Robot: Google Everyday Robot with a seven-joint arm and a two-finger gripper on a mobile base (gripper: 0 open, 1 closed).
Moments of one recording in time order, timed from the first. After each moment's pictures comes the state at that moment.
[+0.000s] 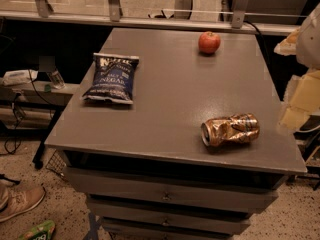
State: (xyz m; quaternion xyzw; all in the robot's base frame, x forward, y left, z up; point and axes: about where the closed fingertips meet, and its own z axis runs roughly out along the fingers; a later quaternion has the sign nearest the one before) arm 0.438 -0.217 0.976 -0.60 0.78 -0.03 0.16
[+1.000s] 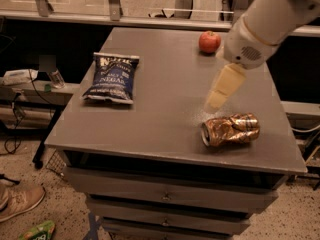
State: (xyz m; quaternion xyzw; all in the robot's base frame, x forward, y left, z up) arm 0.528 -0.131 0.920 -0.58 0.79 0.07 0.19
